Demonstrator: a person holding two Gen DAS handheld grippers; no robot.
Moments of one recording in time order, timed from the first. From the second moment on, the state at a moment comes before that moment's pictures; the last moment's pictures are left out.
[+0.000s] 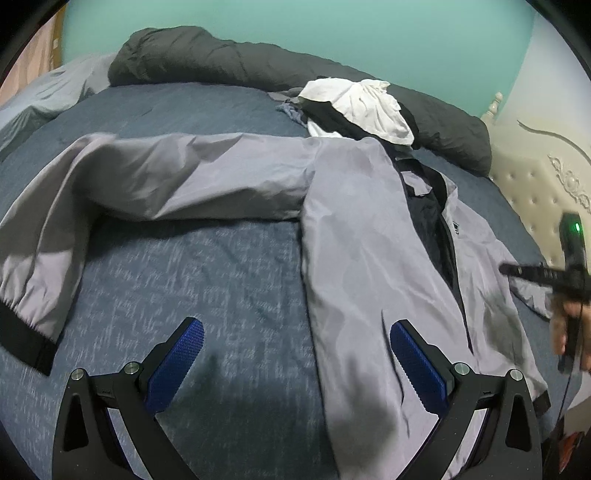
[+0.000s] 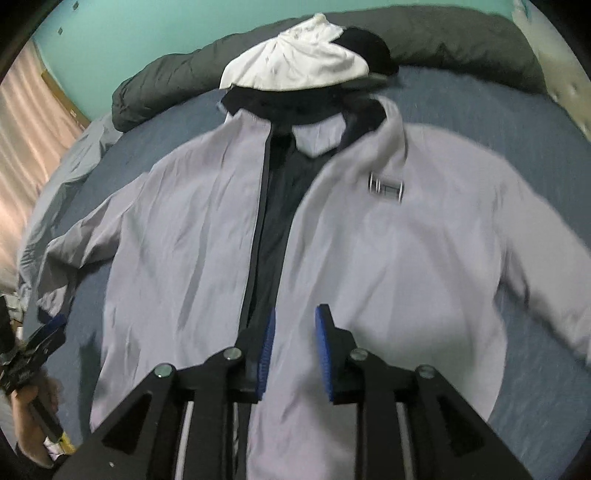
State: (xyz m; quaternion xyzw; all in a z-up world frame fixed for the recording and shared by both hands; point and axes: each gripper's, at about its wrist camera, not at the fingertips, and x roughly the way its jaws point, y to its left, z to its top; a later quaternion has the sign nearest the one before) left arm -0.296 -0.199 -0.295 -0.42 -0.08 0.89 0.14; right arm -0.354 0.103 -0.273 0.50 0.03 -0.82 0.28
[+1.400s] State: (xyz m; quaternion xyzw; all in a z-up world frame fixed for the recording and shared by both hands) left arm -0.349 -0.146 -0.317 -0.43 -0.06 0.89 0.15; right arm -0.472 0.040 -0.308 0.45 0.18 -0.84 0.24
